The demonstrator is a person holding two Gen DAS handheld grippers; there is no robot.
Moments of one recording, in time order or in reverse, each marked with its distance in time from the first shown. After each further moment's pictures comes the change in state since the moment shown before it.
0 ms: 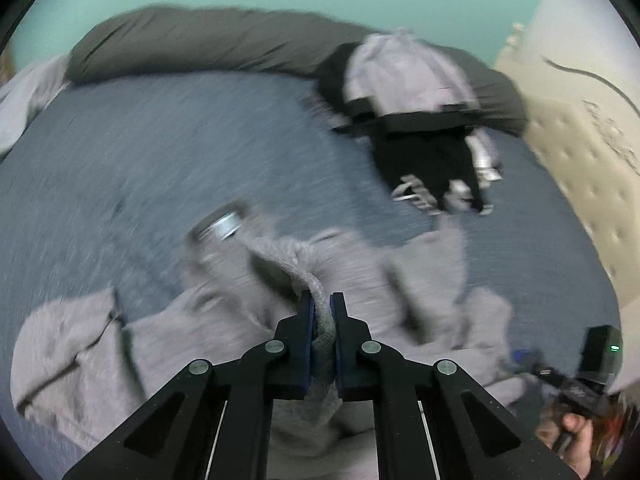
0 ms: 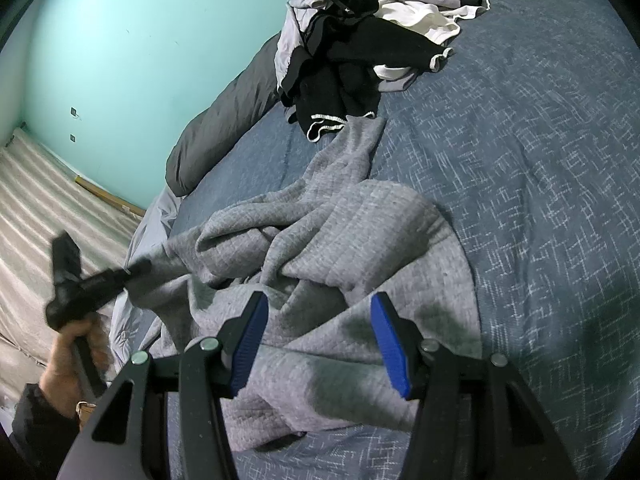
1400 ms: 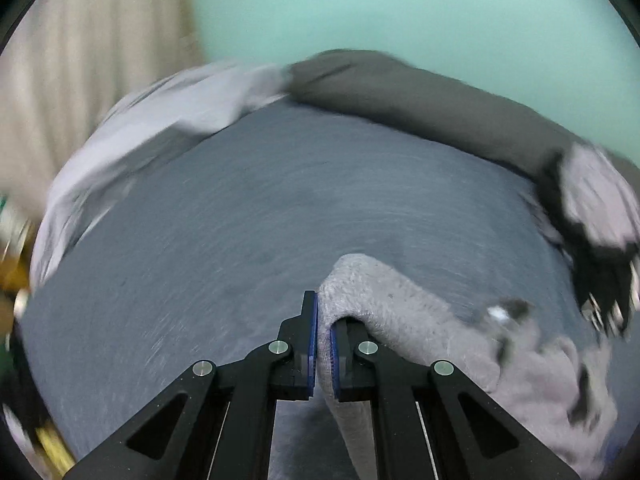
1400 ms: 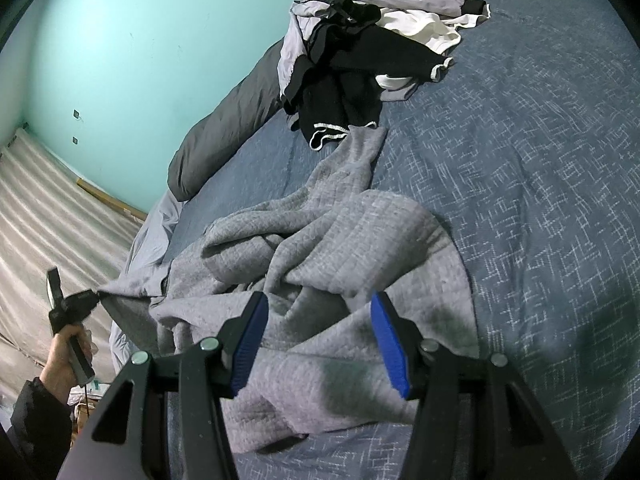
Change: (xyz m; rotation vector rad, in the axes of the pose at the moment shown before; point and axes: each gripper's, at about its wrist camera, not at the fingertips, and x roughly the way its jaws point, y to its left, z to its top) left arm -0.113 0.203 -0.021 -0.386 -0.177 0.621; right arm -0.006 0.002 0.002 -0.005 -0.022 0.002
